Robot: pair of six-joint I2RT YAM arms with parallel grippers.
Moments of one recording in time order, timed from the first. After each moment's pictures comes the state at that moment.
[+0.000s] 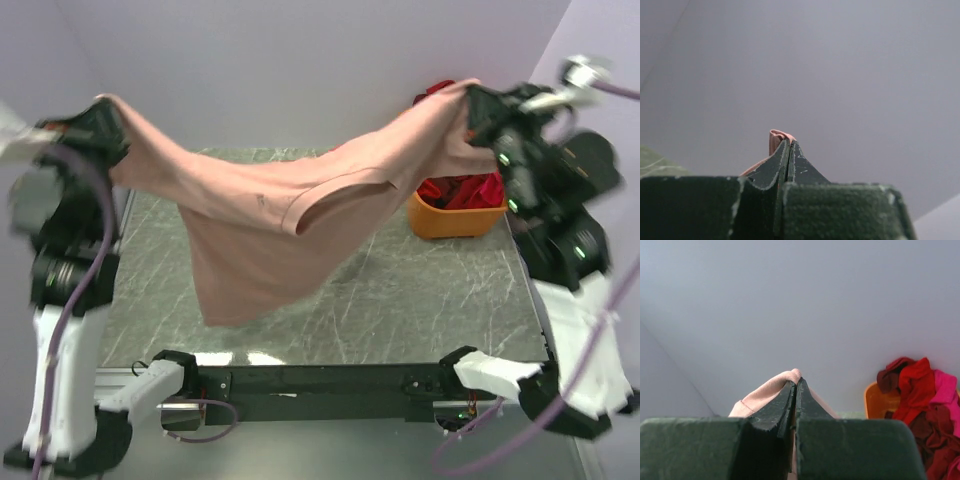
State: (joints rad) left arm -0.18 0.90 1.56 -0.23 -0.43 -0.65; right arm 0.46 1.11 1.85 -0.43 0.34 0.19
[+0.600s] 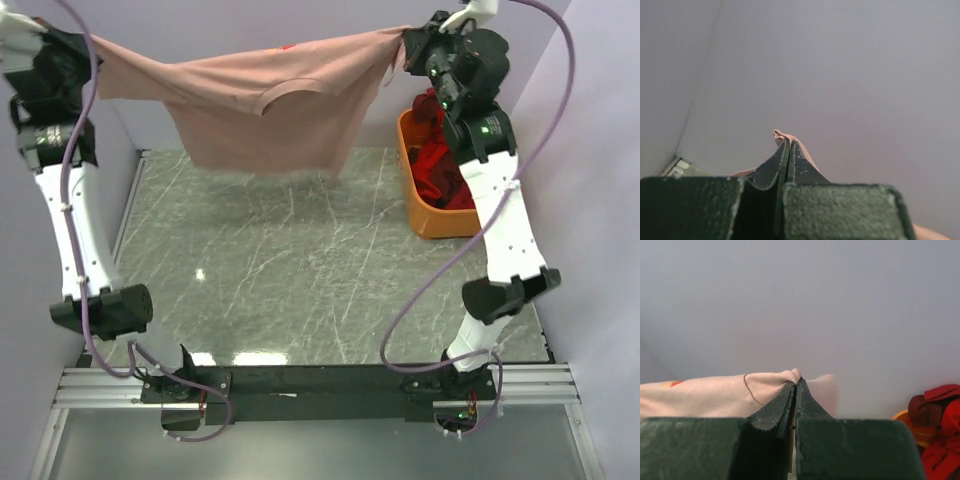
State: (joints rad) left arm 0.23 1.66 2.24 -0.41 -0.03 -0.56; right arm 0.31 1.78 2.34 -0.35 0.09 0.22
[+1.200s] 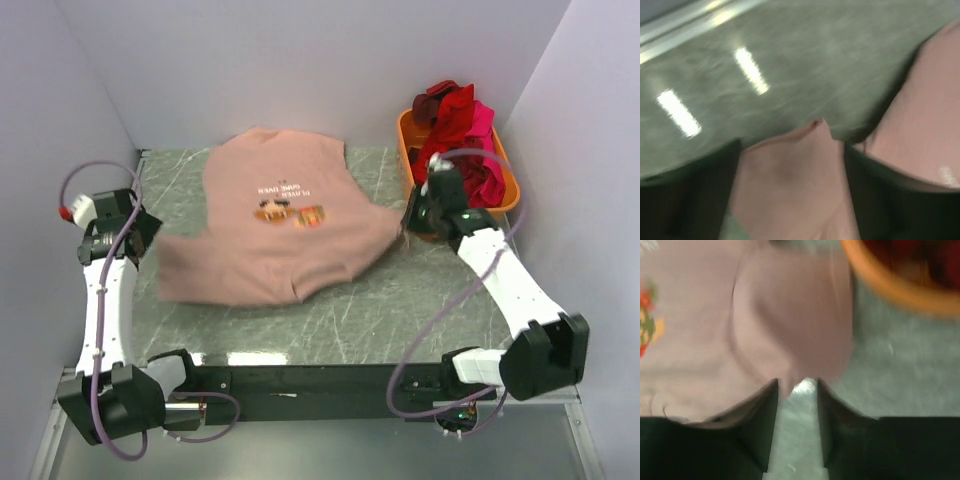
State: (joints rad) left arm 0.26 1.06 1.07 -0.74 -0.30 -0.79; right arm 0.24 1.26 1.15 -0.57 0.02 0.40
